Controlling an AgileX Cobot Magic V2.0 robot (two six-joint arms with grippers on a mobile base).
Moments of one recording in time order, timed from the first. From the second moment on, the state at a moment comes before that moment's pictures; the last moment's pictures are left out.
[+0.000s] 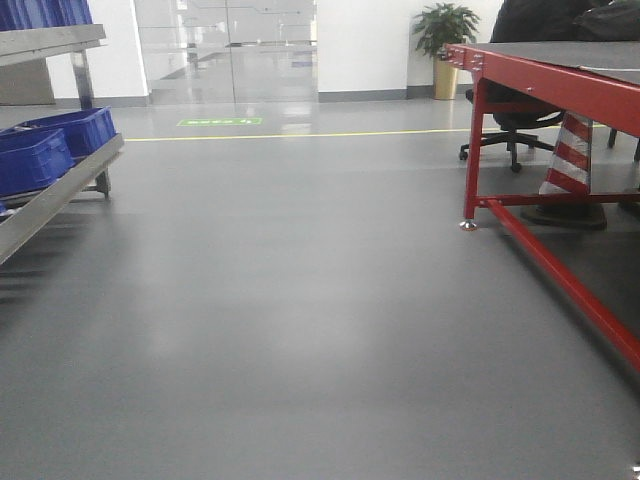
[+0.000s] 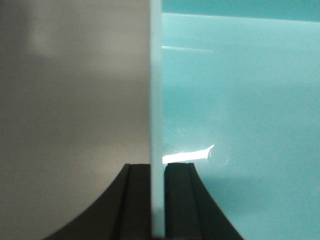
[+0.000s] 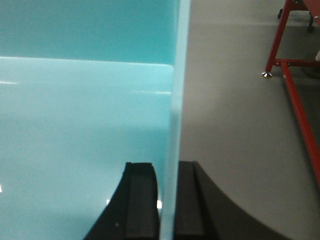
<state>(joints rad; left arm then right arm) -0.41 1.47 -1.82 0.34 1.01 -0.51 0.33 1.47 -1.74 -0.27 0.78 0.34</state>
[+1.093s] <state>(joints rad) -0.41 1.48 -1.82 0.34 1.00 -0.51 0.33 1.47 -1.74 -0.28 0.78 0.34</state>
